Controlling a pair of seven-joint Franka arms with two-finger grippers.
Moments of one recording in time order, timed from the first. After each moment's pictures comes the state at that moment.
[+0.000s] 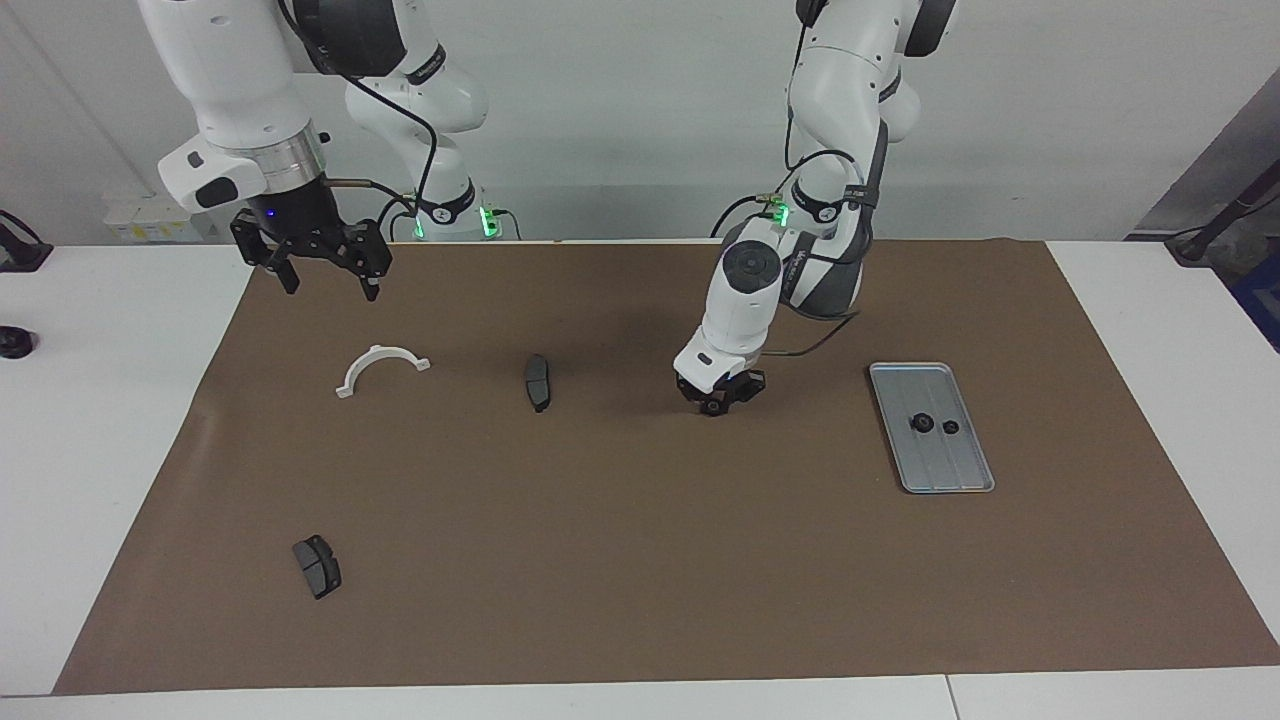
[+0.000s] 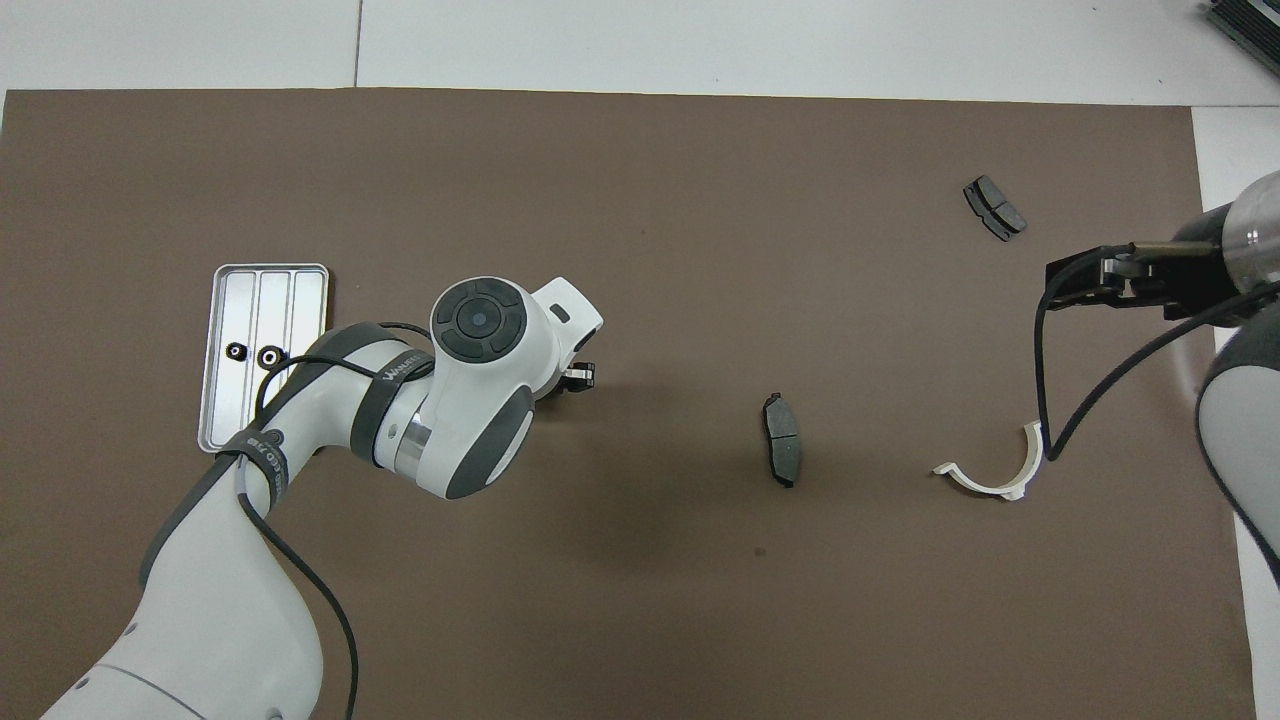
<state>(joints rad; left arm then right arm) -0.47 0.35 -0.07 -1.91 -0.01 2.27 -0.46 -0.01 0.01 0.08 -1.59 -0.06 1.65 0.19</state>
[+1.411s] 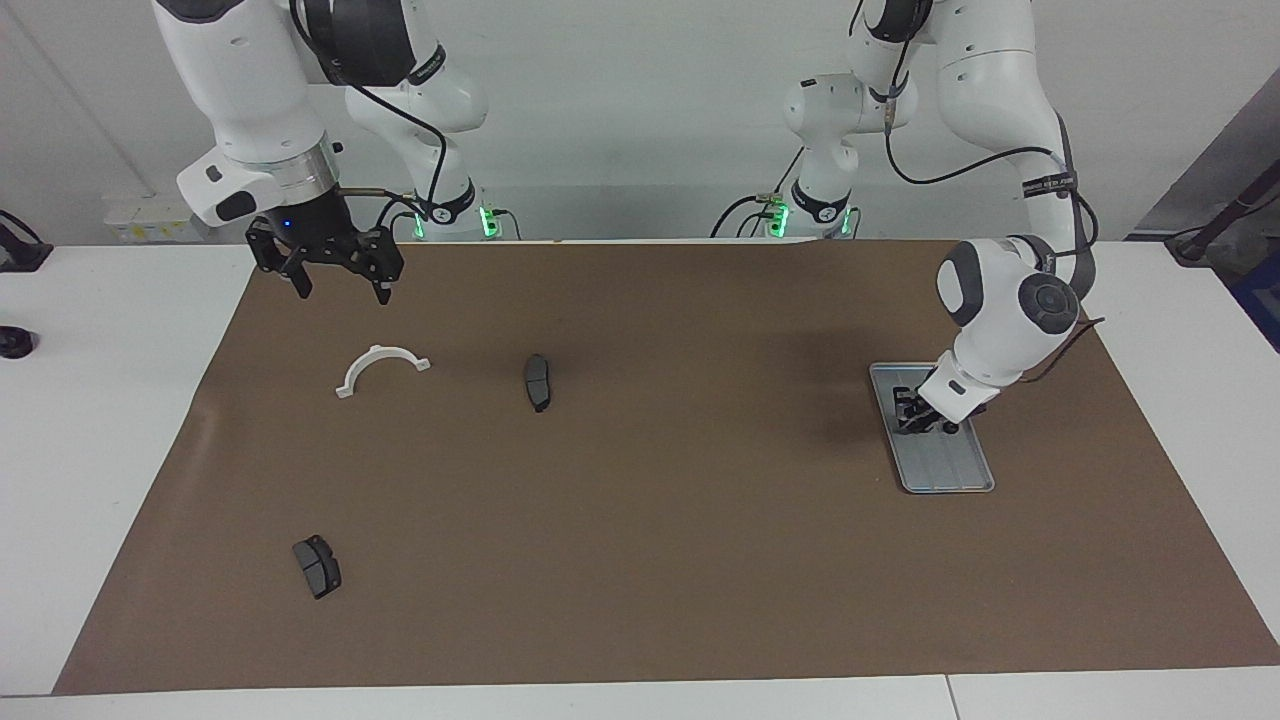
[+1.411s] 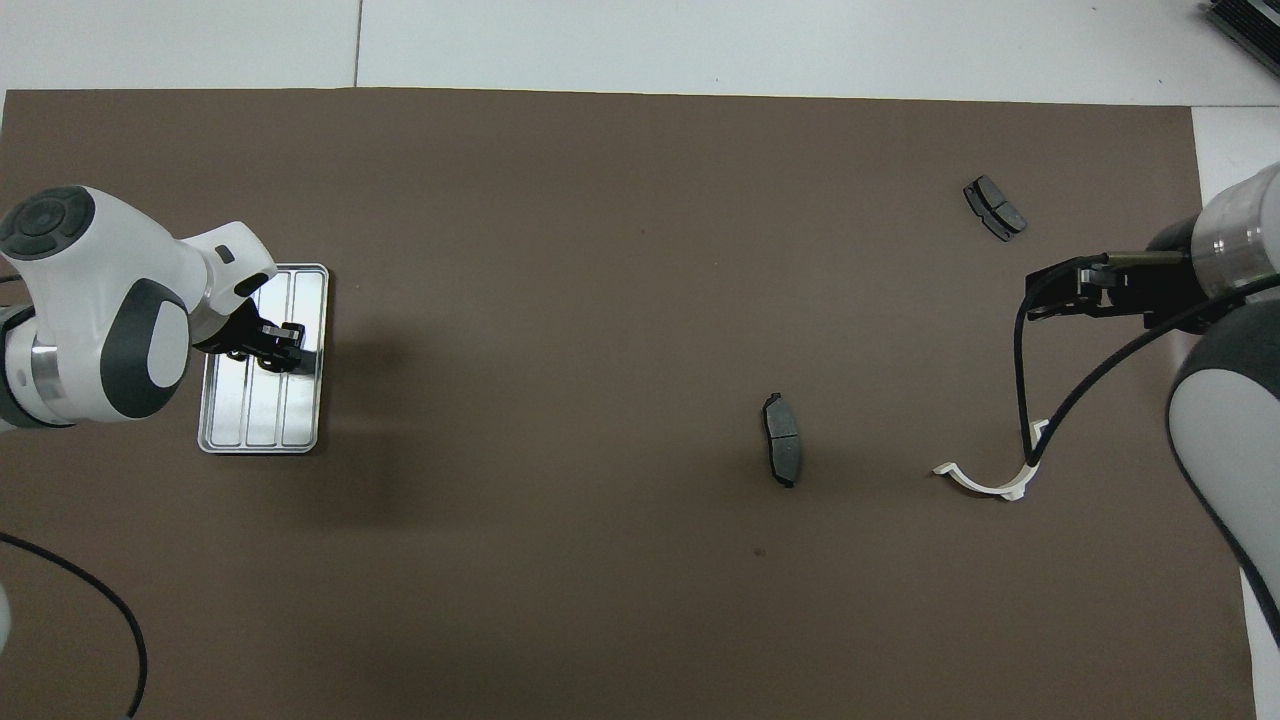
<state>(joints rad) 0.04 0.30 -0.06 -1.95 -0.01 2.11 0.16 -0.01 0.01 0.10 -1.61 -0.06 1.65 0.19</state>
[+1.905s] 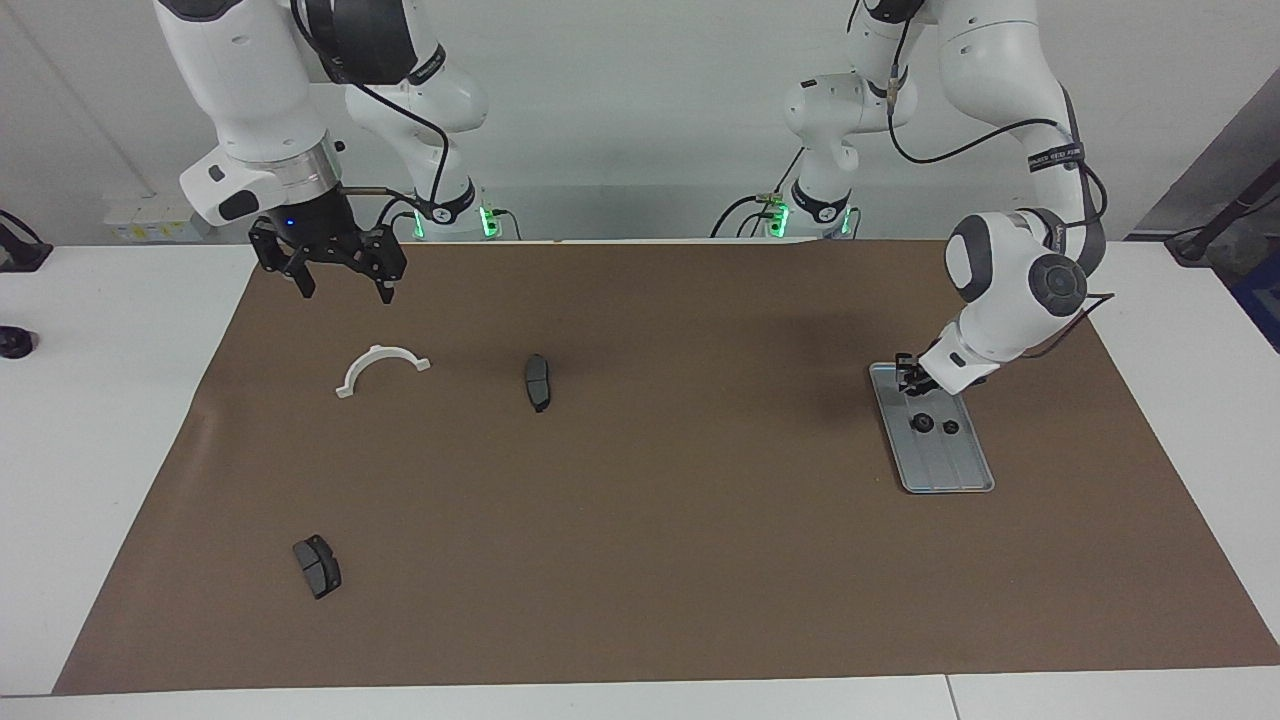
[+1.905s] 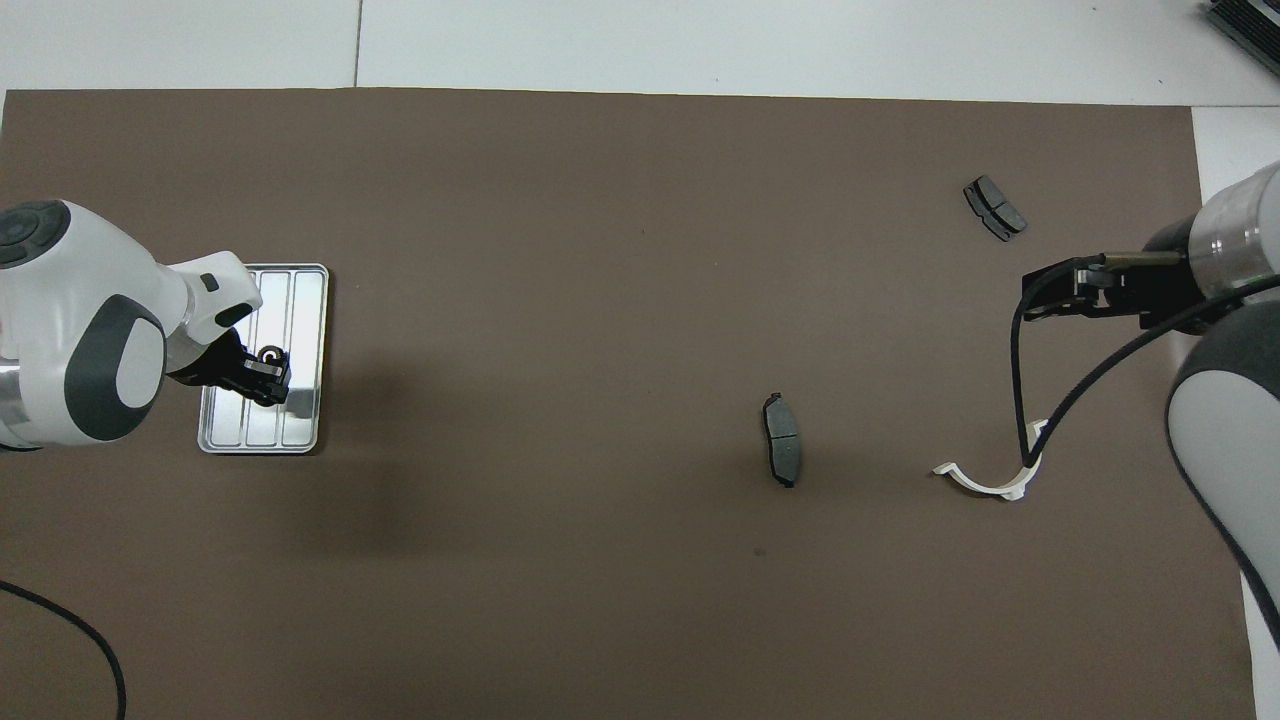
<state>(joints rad) 0.05 0.22 -0.07 -2.00 -0.01 2.00 0.21 -0.01 0.01 0.10 -1.61 -0.05 1.65 0.19</state>
